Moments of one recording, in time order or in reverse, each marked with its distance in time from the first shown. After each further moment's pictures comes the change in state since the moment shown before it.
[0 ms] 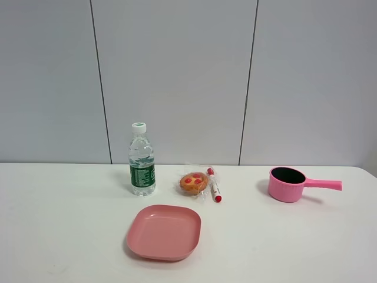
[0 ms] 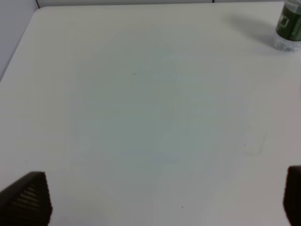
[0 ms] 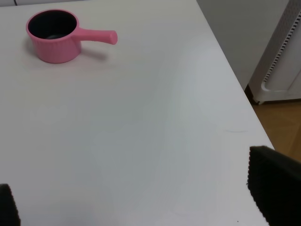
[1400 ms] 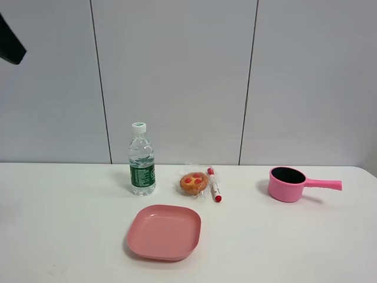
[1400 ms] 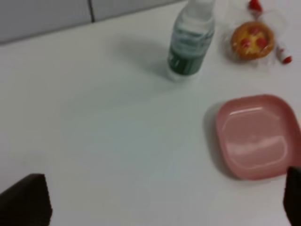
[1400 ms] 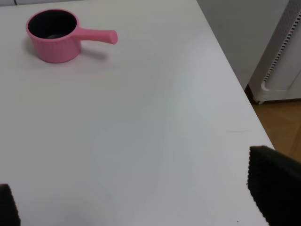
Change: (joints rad) left arm -0.166 1.101 -0.627 -0.275 -0.198 0.249; right arm 0.000 0.000 0.000 0.000 0.000 0.000
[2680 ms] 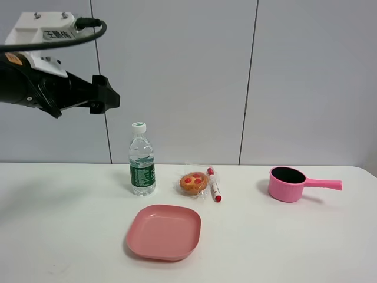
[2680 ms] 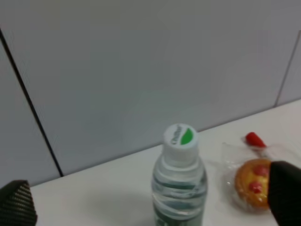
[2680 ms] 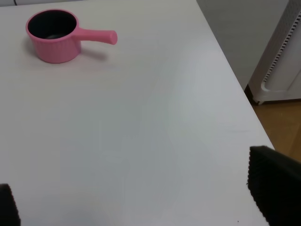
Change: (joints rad) left arm -0.208 0.392 0.376 -0.001 -1.257 -0.036; right arm 0.000 0.000 0.000 0.000 0.000 0.000
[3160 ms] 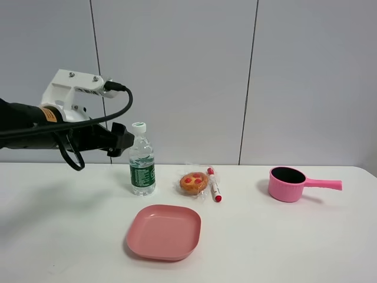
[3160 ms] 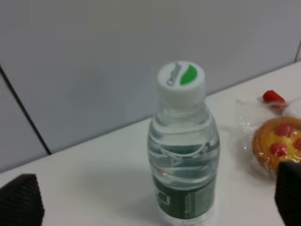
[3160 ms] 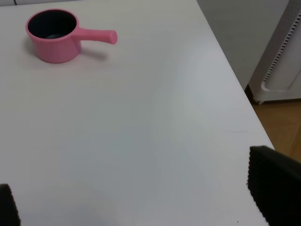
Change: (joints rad) left arm 0.000 0.231 0.020 0.182 -0.179 -0.123; right arm 0.000 0.000 0.000 0.000 0.000 0.000
